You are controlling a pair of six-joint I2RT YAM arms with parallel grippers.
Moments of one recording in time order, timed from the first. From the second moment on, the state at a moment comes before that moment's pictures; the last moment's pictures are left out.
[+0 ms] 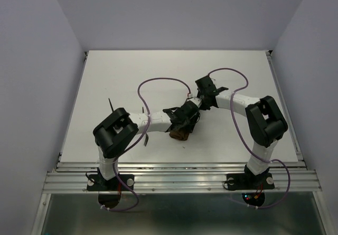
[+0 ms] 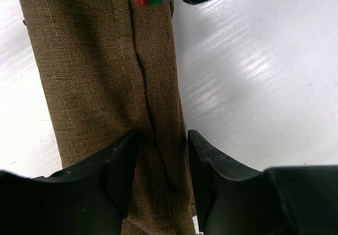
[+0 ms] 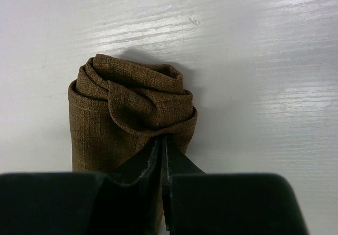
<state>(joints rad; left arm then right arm) -0.98 1.84 1.12 -0.17 -0.16 -0.41 0.50 1.84 1.17 -0.33 0.16 0.72</state>
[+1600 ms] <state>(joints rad) -0.96 1.95 1.26 -0.19 0.19 -0.31 0.21 1.38 1.00 -0.45 0.09 0.69</state>
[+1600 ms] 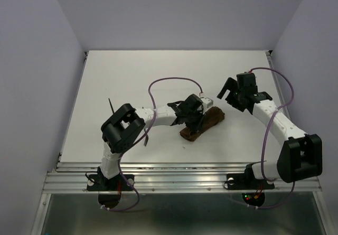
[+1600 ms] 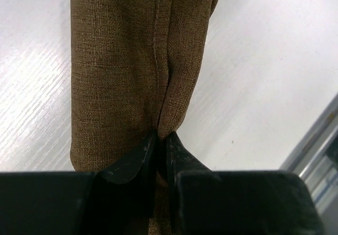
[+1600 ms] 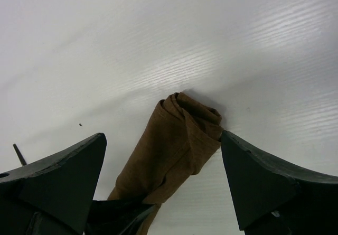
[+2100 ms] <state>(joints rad) -0.89 1.95 1.26 -0.16 0.55 -0.35 0.05 1.25 0.95 -0.49 0.08 0.66</state>
